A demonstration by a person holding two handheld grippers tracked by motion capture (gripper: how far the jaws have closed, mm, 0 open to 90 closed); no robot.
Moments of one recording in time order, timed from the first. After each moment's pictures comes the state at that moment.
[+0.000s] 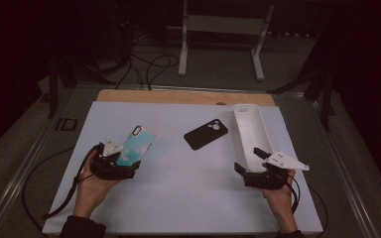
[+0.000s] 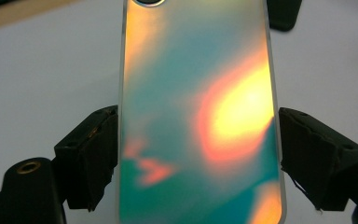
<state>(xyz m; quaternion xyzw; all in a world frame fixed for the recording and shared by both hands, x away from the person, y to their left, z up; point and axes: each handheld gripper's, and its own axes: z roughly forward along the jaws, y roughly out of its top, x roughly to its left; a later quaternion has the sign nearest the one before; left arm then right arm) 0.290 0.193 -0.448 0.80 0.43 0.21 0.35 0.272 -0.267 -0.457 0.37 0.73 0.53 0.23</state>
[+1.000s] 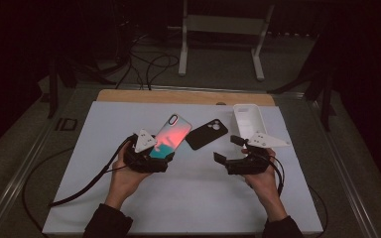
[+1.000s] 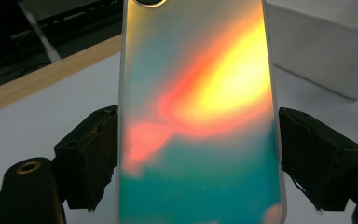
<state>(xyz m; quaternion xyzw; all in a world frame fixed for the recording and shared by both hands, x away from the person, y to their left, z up) 0.302 0.111 -0.423 0.81 0.35 0.22 0.43 0.300 -0.215 -0.416 0.33 0.75 0.56 0.14</state>
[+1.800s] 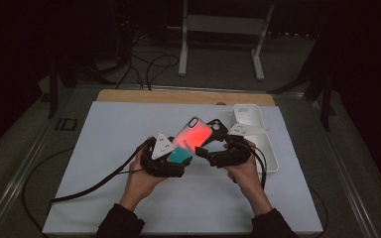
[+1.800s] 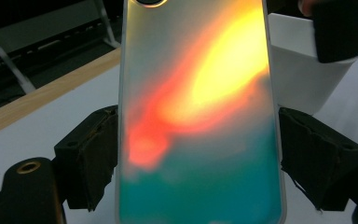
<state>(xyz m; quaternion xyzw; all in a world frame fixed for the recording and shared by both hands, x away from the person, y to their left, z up) 0.292 0.074 -0.422 0.81 0.29 0.21 0.47 0.321 -0.171 -0.409 0.33 0.75 0.57 0.07</state>
